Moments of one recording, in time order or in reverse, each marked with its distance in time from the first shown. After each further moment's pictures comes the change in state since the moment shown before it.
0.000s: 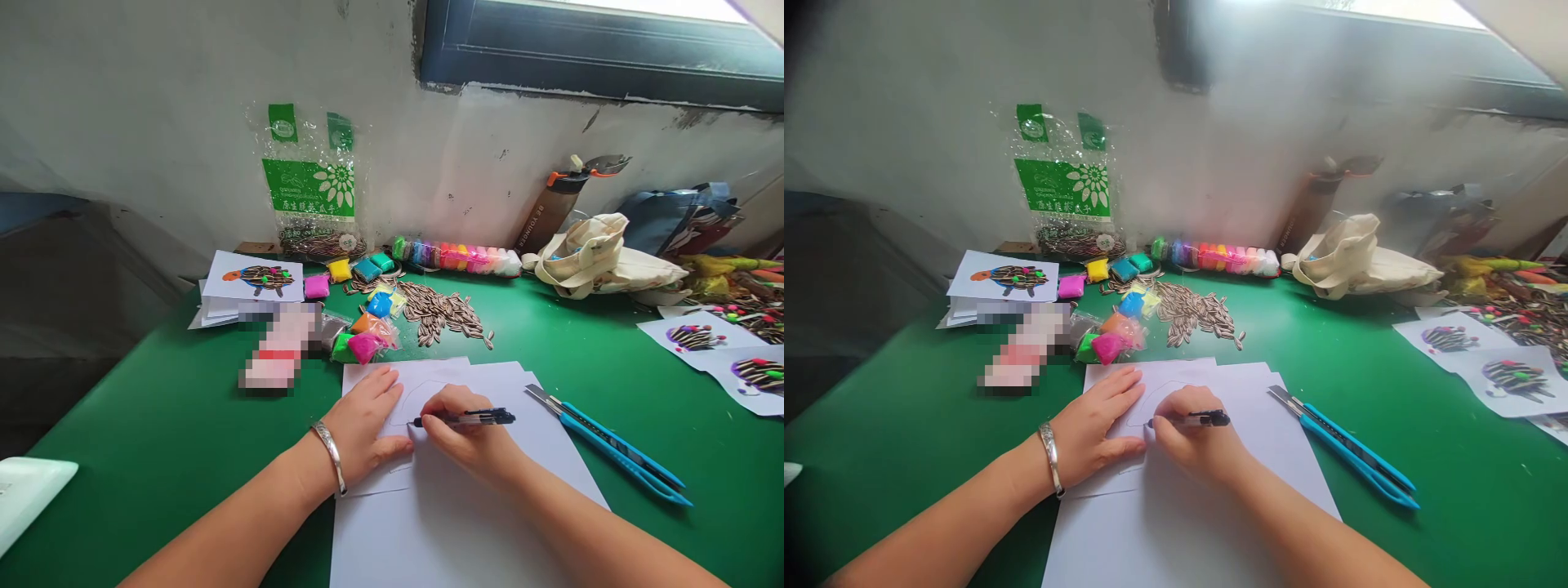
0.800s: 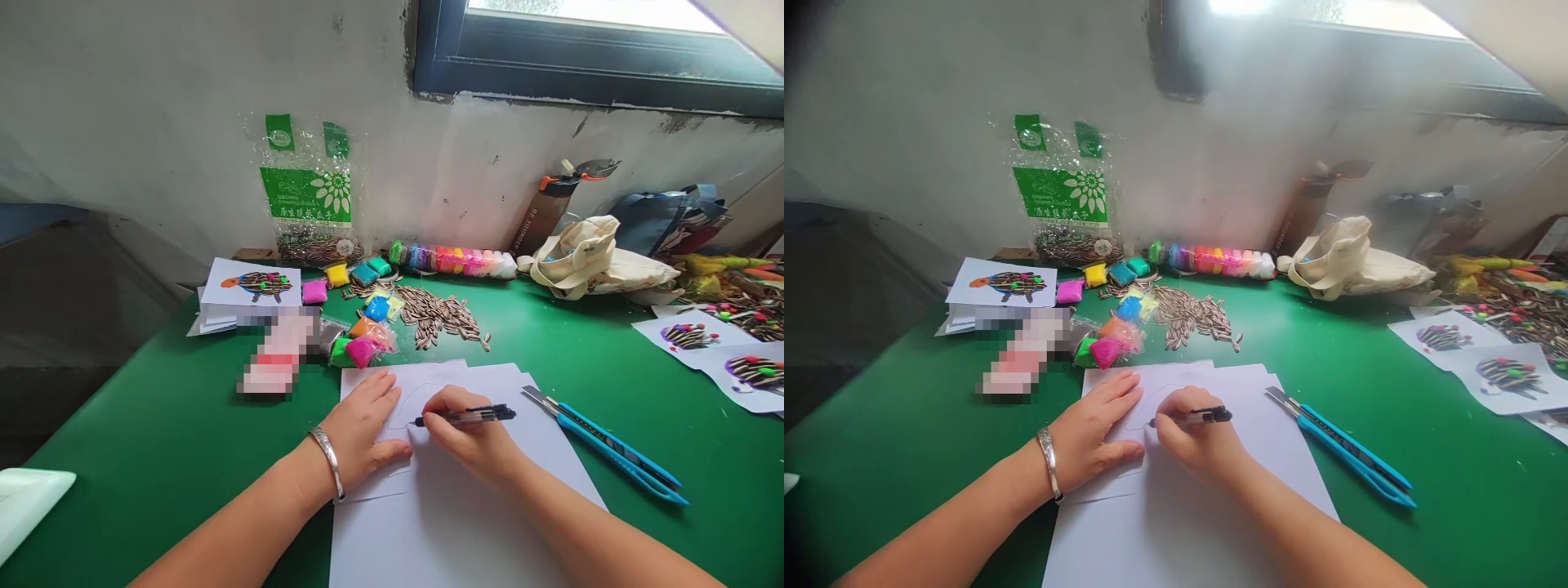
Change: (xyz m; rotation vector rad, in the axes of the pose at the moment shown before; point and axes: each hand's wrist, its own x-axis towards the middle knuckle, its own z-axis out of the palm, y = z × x) left_hand -0.001 -0.004 0.006 0.031 0.056 0.025; right_hand 0.000 0.001 -0.004 0.084 0.012 0.060
